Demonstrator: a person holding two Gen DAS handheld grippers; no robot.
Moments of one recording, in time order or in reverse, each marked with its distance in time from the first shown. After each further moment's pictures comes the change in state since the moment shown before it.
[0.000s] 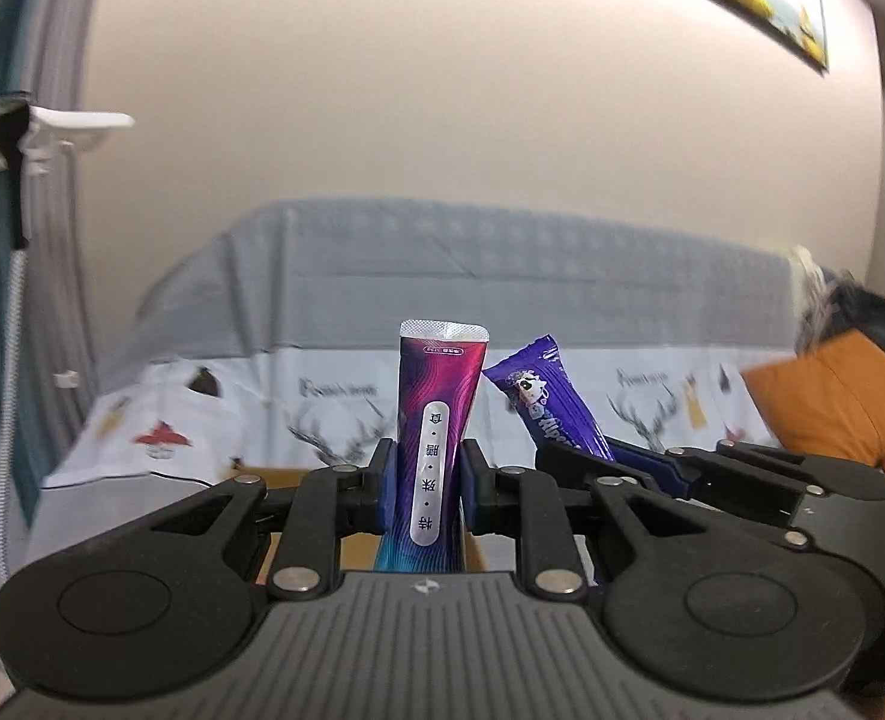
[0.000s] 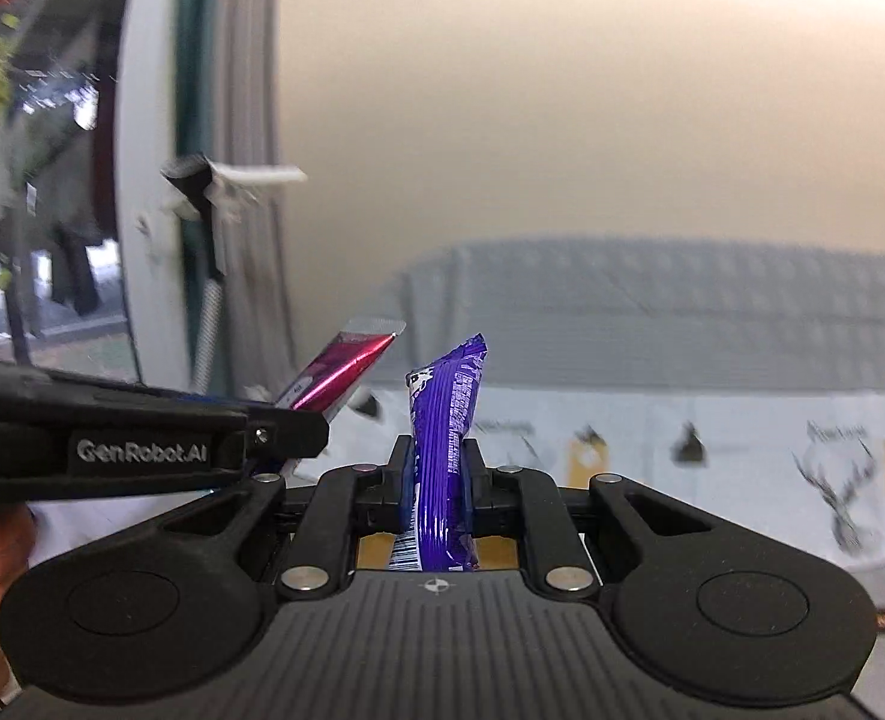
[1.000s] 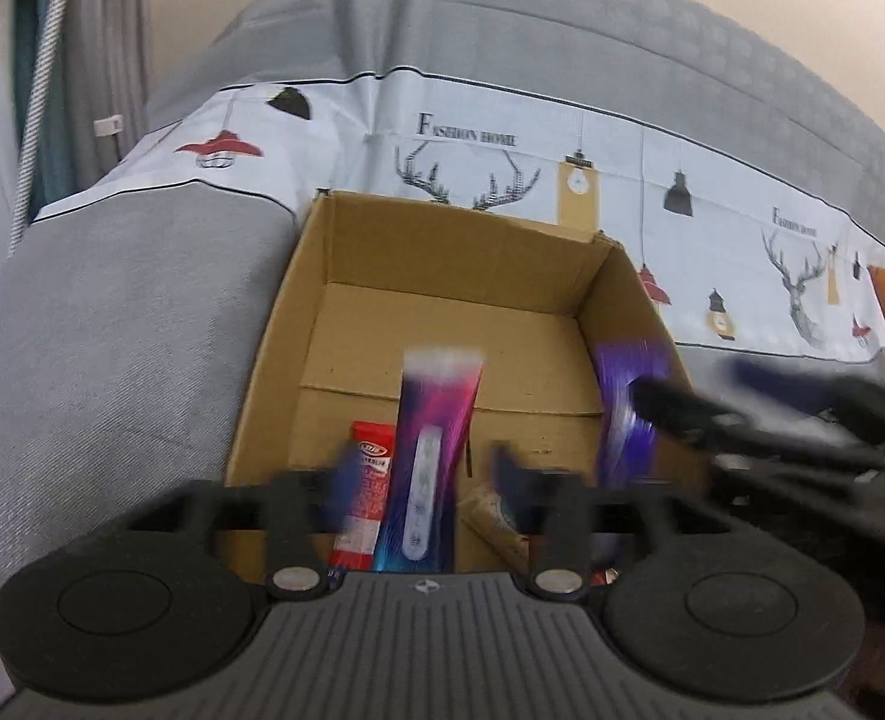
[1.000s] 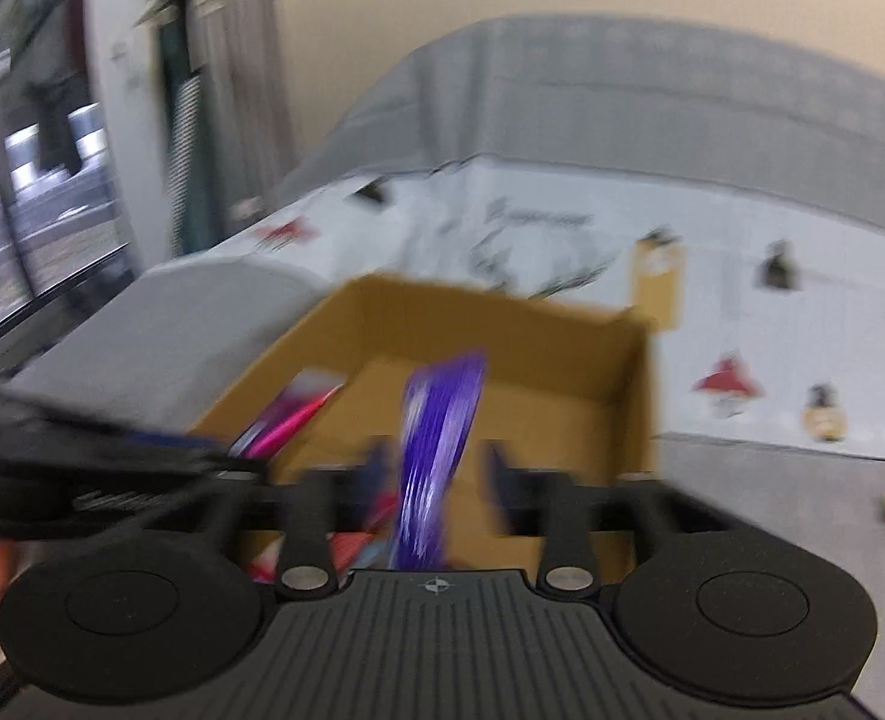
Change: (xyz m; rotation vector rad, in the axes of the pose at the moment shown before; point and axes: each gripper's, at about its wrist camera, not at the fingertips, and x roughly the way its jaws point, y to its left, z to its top) left arm 0.147 0.096 -0.130 -0.143 0.399 0.125; right arm 0.137 -0.015 -0.115 0.031 0.277 -0.039
